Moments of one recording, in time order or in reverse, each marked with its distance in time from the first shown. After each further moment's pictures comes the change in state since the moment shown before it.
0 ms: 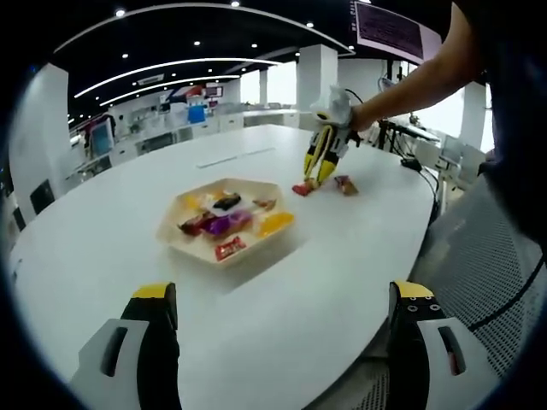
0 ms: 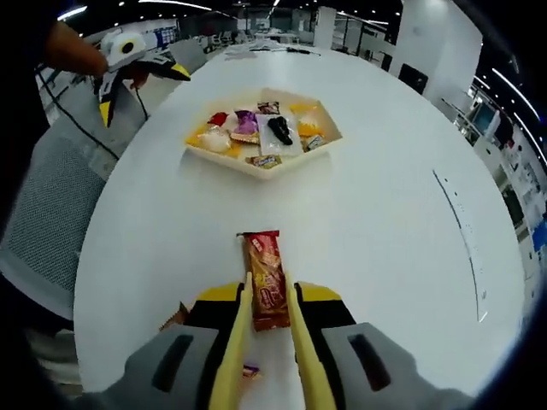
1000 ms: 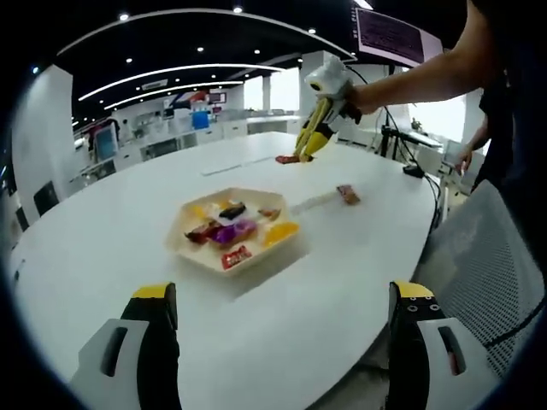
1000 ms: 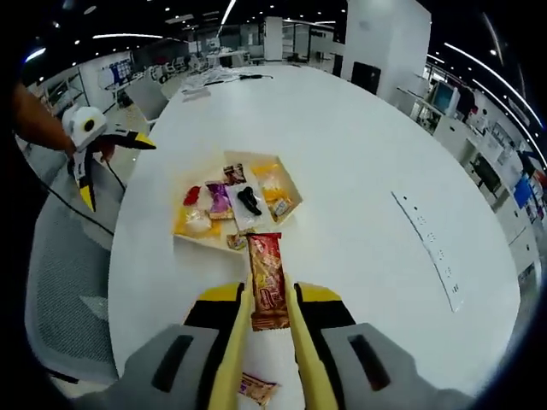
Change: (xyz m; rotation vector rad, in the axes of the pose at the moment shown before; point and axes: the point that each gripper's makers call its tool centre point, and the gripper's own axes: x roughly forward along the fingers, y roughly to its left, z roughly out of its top) left arm -0.007 0.003 0.013 -0.004 -0.047 0.023; right arm -0.045 -0.004 0.097 0.145 -0.078 -0.123
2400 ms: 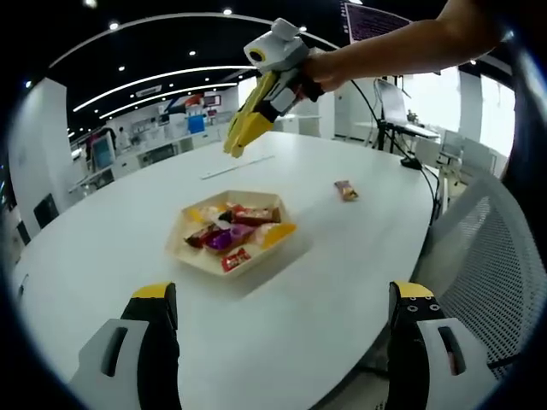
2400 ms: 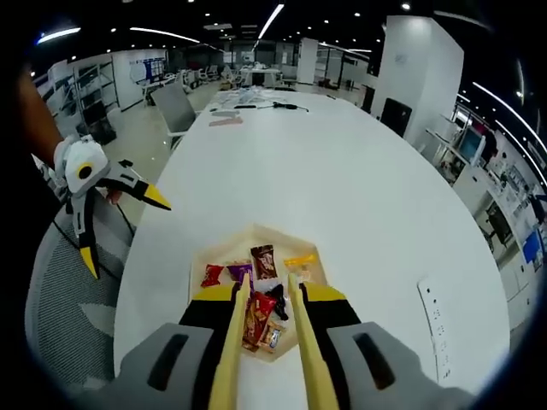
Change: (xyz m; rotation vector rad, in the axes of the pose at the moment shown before) left arm 0.001 -0.002 -0.003 0.057 0.015 -0.003; right arm 0.030 0.029 0.106 -0.146 -0.122 0.051
